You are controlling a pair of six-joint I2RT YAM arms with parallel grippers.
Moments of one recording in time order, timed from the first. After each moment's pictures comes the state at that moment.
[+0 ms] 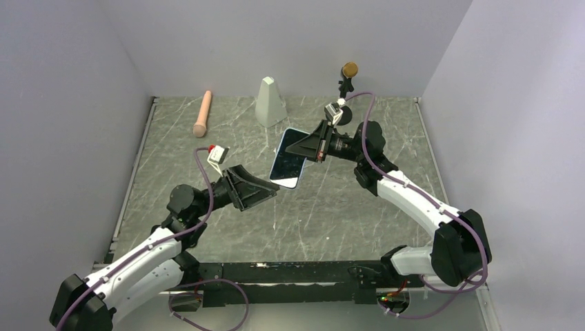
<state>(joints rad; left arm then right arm) -0.62 0.77 0.38 0.76 0.58 -1.22 0.50 1.30 0.89 0.50 -0.81 1.22</state>
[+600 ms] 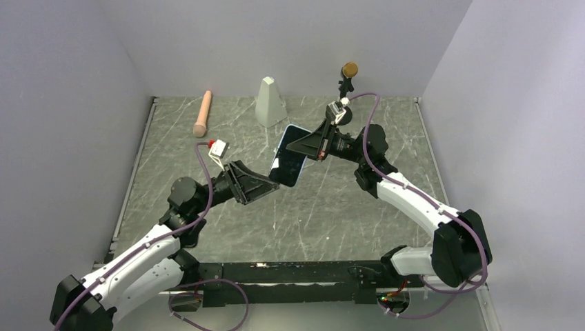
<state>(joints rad) -0.62 0.78 0.46 0.61 0.54 -1.18 0.51 1.29 0.86 0.63 -0.79 1.28</state>
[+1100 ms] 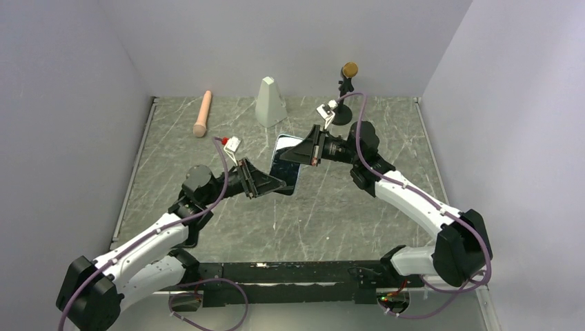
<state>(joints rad) -0.61 0.92 0.52 0.54 0.59 -1.14 0.56 1.30 0.91 0.42 -0.79 1.04</state>
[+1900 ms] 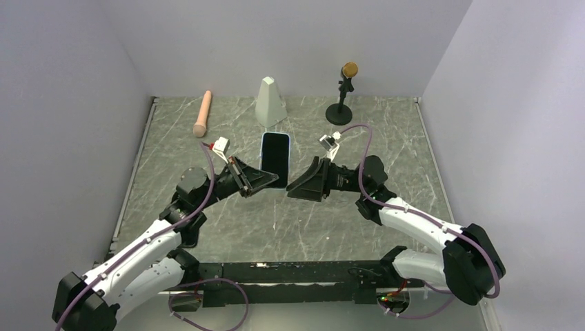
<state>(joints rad) -0.60 0.83 0.52 0.35 0.42 -1.31 0.62 1.15 0.56 0.77 -0.89 1.08</state>
